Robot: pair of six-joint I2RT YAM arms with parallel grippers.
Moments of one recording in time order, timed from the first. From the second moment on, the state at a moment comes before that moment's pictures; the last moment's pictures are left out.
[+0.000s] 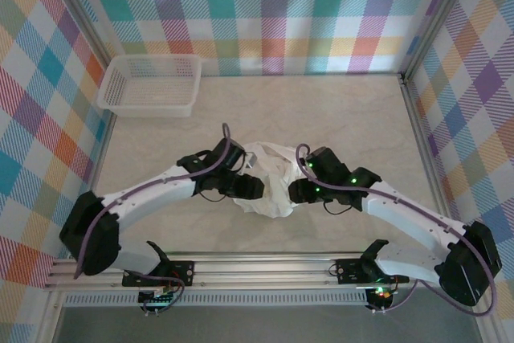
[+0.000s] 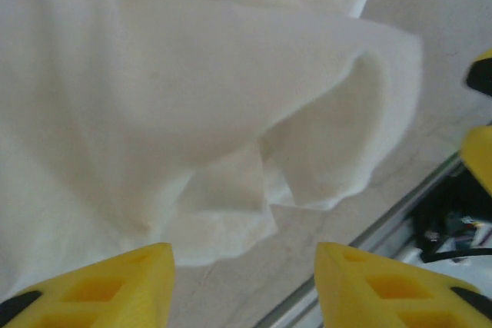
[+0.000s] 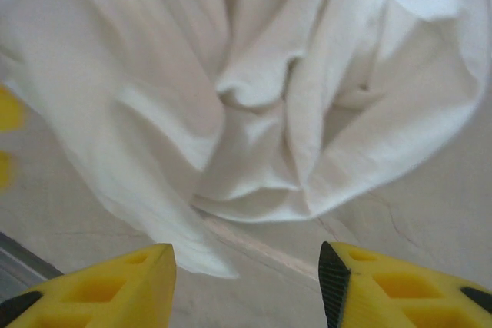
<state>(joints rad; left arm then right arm) -0.78 1.42 0.96 -0.57 0.32 -0.57 0.75 1.11 0.78 -0.64 -0.11 0.49</state>
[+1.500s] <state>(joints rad) -0.93 1.13 1.00 -0.63 0.00 -0.51 0.91 0.91 0.71 -0.32 -0.16 0.18</state>
